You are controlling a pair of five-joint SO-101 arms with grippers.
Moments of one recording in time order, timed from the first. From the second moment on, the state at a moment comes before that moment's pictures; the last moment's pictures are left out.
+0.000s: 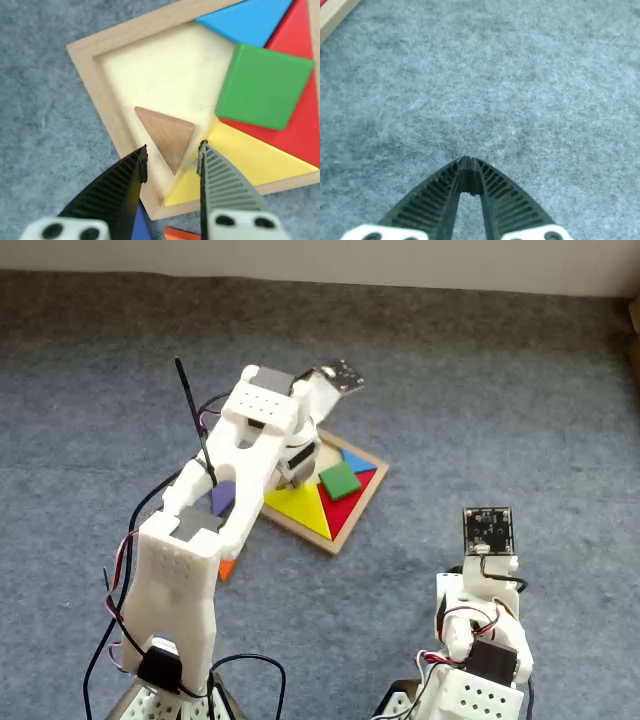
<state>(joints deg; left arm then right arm) 14.4 37.1 -23.9 82.2 -22.1 13.3 -102.5 96.0 62.9 21.9</state>
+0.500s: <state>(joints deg) 22.5 37.1 -34.7 89.7 -18.6 13.3 -102.5 96.0 62.9 21.9</state>
